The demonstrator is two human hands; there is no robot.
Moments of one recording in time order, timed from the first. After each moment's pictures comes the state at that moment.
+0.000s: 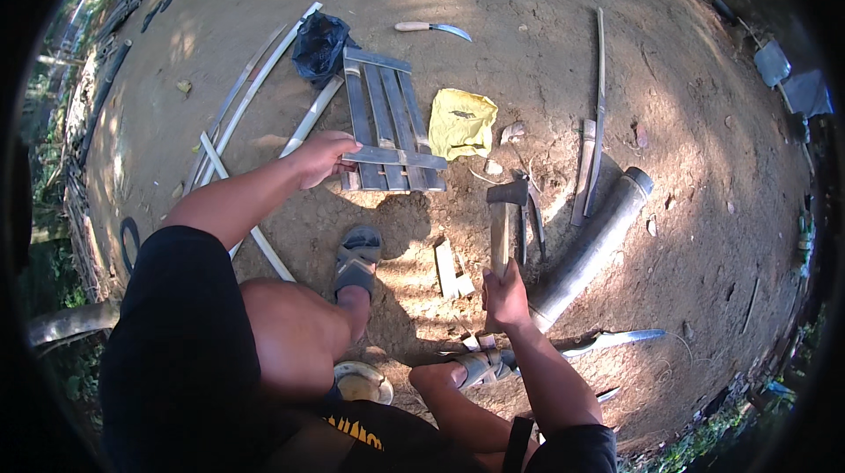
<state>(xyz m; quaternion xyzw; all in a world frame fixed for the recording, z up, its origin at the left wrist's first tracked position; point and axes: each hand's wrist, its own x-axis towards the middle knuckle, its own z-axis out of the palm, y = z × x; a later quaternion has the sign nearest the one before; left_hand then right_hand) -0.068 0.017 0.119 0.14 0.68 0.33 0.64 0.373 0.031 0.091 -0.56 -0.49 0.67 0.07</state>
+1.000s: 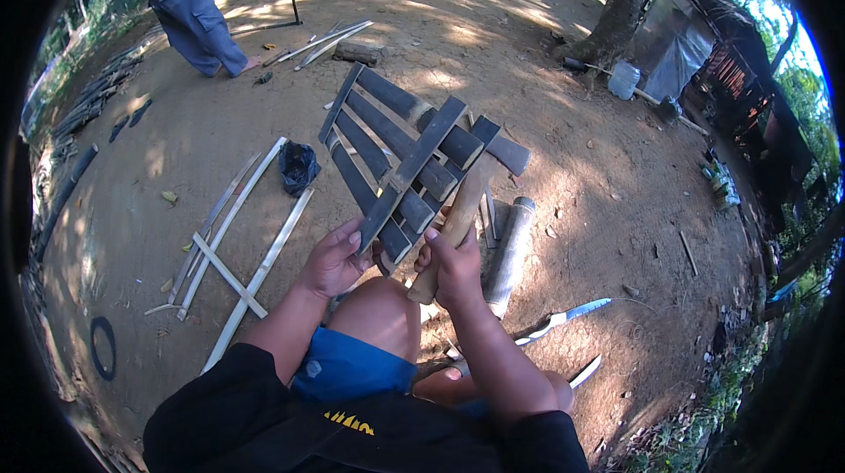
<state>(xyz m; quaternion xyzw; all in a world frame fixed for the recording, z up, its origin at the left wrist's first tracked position) 0.095 -0.136 0.363 0.26 0.21 0.64 0.69 0.290 -0.078 0.404 -0.29 -0.38 0.71 0.51</state>
